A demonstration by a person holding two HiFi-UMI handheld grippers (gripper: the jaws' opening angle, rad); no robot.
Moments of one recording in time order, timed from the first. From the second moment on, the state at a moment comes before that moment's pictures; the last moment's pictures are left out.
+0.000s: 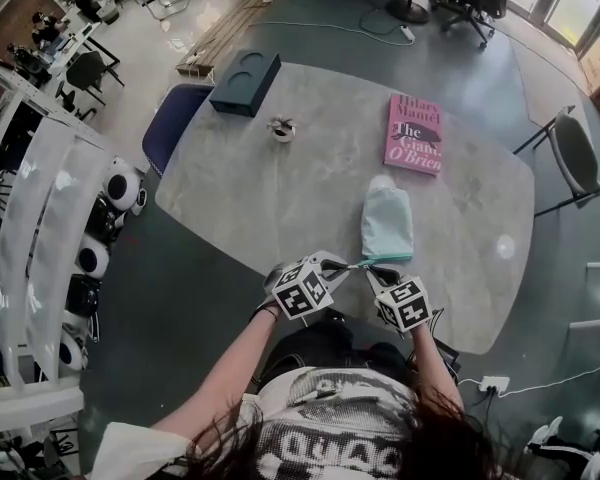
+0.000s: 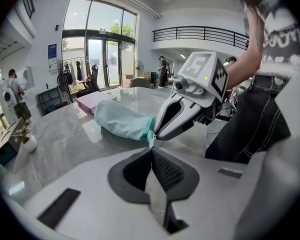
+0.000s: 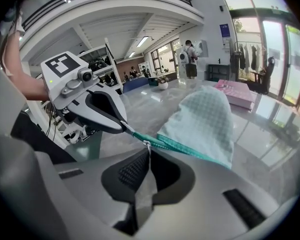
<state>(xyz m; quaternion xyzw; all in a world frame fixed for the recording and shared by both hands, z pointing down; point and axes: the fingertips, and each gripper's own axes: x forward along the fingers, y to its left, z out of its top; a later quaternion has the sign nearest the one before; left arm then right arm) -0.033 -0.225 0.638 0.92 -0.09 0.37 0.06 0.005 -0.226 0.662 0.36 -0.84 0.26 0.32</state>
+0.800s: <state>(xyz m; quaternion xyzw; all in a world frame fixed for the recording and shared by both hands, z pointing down) -0.062 -0.240 0.642 0.92 -0.11 0.38 0.06 0.083 -0.229 0.679 0.42 -0.79 0.27 0.37</state>
